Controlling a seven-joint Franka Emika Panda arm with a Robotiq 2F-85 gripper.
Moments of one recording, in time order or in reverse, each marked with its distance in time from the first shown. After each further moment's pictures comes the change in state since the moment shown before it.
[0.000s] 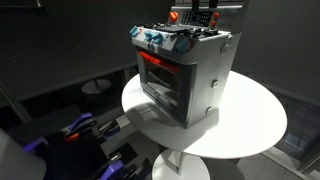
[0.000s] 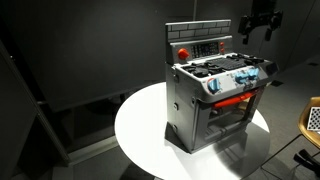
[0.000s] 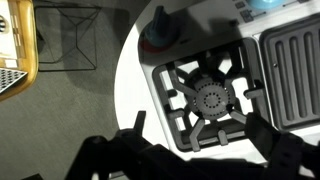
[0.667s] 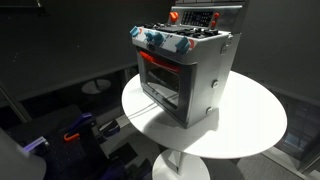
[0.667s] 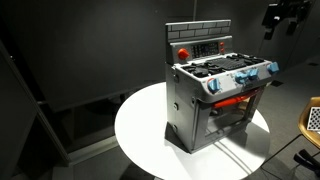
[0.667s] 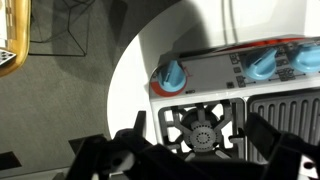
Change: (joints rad) arm 0.000 -0.283 0.014 -0.273 0.006 0.055 -0.145
